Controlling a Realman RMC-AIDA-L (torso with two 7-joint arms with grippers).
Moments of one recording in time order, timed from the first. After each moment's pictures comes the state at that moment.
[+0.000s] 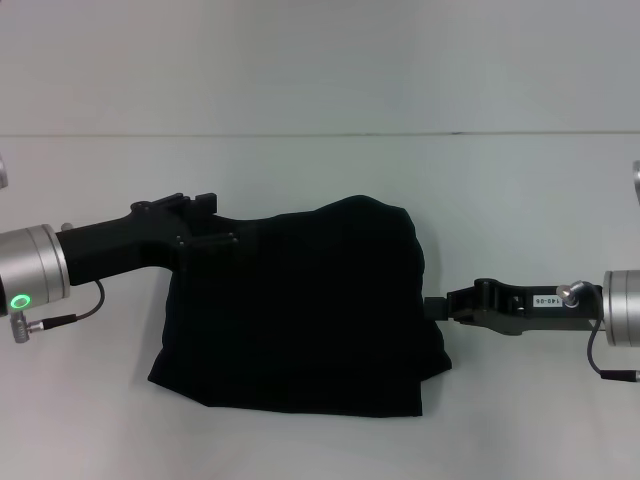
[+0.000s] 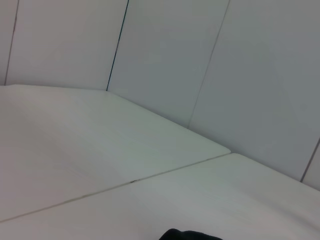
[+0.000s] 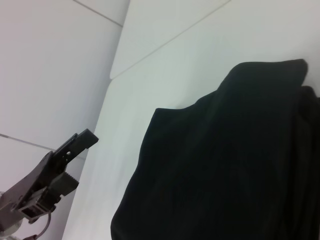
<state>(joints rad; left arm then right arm) -0.56 -2.05 0.64 0.56 1.89 1.38 -1.41 0.70 2.01 -0.68 -0.35 -2.11 -1.36 2.21</state>
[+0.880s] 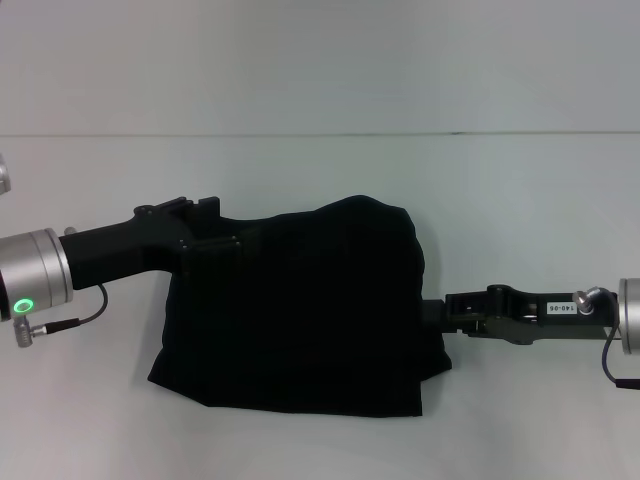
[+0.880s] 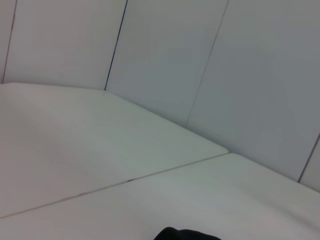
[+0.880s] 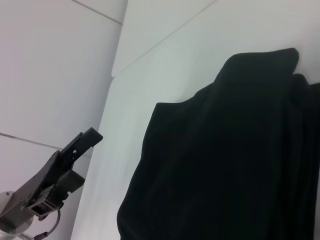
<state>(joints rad) -0.55 -2.06 0.64 0.56 1.89 1.39 -1.41 0.68 2.00 -0.68 -0.35 -2.11 -1.40 2.23</state>
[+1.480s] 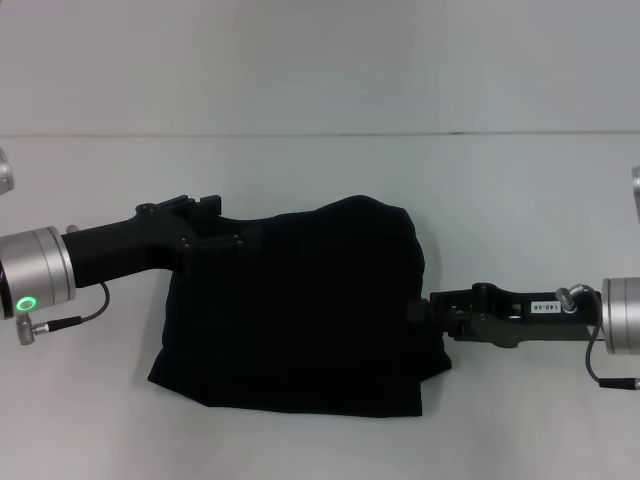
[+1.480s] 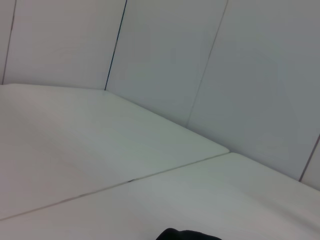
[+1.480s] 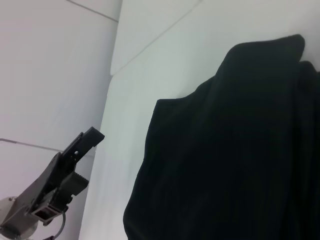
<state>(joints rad) -0.56 -2.06 0.64 0.56 1.89 1.38 -1.41 0.69 2.02 -0.68 -0.34 -2.11 -1.39 2.29</state>
